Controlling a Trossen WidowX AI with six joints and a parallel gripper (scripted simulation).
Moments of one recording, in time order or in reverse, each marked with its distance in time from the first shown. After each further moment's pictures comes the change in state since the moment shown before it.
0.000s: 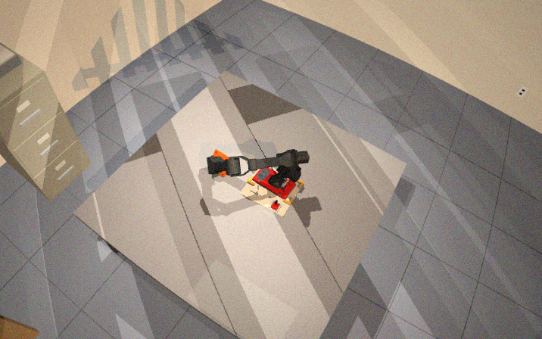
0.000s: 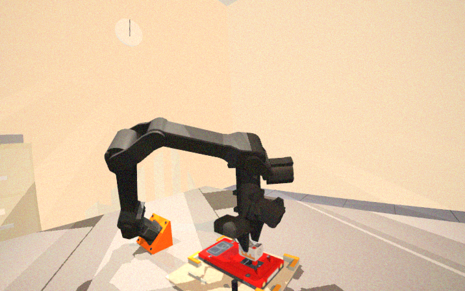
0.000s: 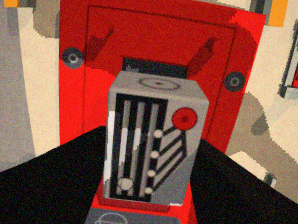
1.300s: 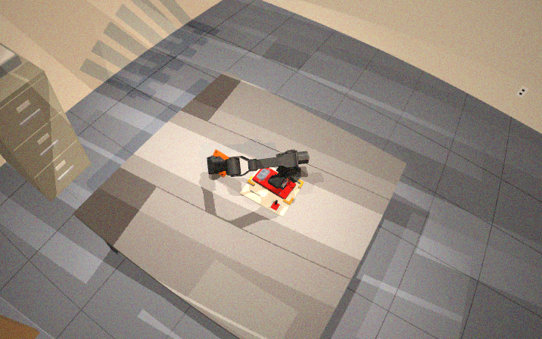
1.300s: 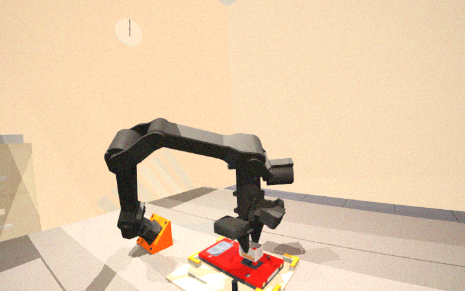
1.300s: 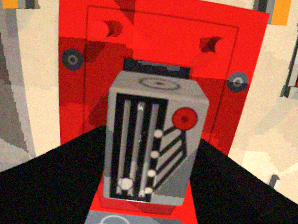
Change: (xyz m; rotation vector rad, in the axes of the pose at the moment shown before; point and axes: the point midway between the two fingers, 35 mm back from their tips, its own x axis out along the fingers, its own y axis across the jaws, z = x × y) arm 0.003 0.001 0.000 0.012 0.000 0.002
